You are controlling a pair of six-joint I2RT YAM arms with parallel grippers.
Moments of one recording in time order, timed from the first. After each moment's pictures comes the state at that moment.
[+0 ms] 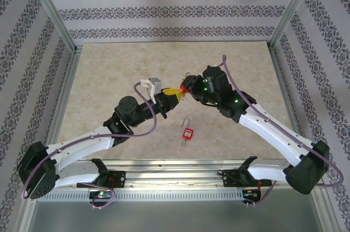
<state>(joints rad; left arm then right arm) -0.80 1.16 0.68 0.60 0.16 -0.47 0.66 1.22 1.12 -0.42 -0.02 1.23</state>
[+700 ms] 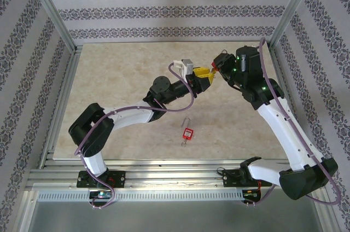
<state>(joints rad) -0.79 1.77 1.11 0.94 0.29 -0.47 0.36 1.19 1.31 -0.60 0.02 1.10</state>
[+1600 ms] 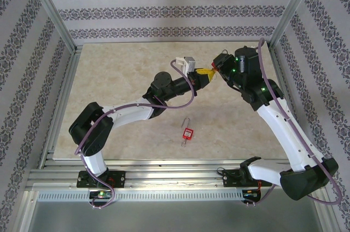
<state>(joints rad) -0.77 1.77 1.17 0.82 0.36 -0.48 0.38 1.18 1.31 -0.59 0.06 1.10</state>
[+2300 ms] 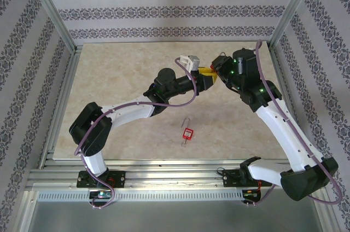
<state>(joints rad) -0.78 1.77 1.22 0.70 0.39 -0.49 0.40 1.17 1.28 -0.58 0.06 1.10</state>
